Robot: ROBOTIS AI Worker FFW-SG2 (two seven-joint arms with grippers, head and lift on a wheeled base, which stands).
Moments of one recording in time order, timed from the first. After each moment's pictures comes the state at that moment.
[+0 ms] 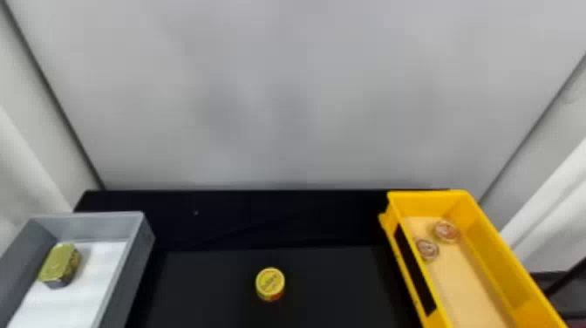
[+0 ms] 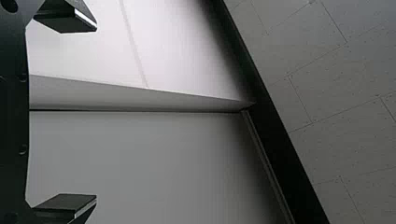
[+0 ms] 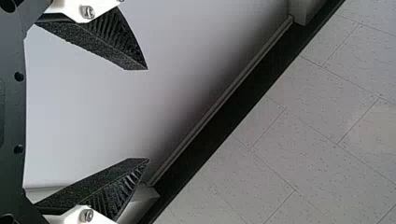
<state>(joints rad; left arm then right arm) -0.18 0.10 0.26 -2.25 -0.13 -0.10 0.17 -0.32 -0.37 -0.05 -2.38 0.38 0.09 -0.22</state>
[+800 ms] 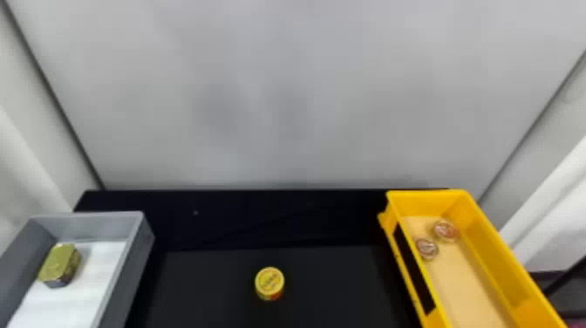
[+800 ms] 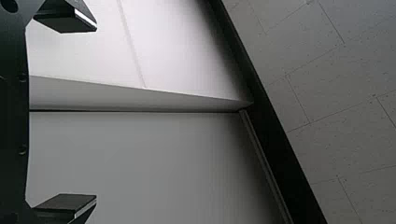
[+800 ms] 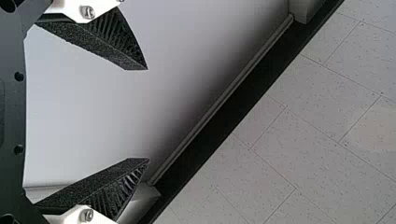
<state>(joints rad) -0.18 0.10 0.26 -2.25 -0.13 -0.10 0.17 -0.32 -0.37 -0.04 -2.38 0.38 0.10 -0.23</state>
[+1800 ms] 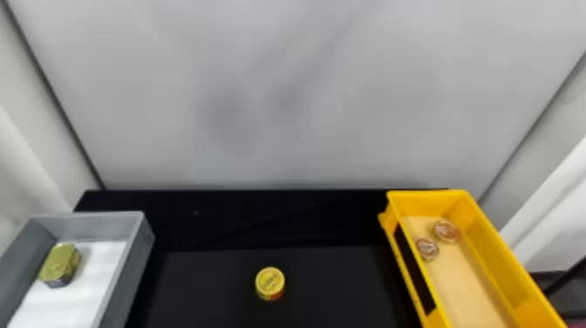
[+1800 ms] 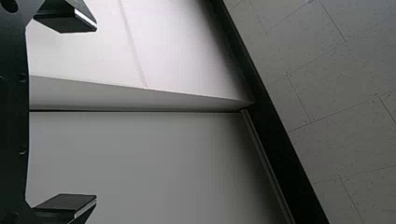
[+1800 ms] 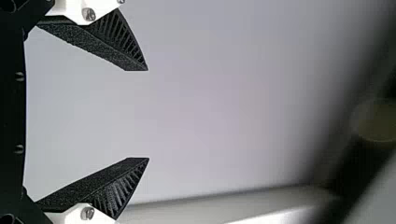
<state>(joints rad) -0.18 0.10 0.26 -2.26 -0.13 -0.10 0.17 -0.36 -0.30 -0.12 -2.38 -0.09 0.70 -0.30</state>
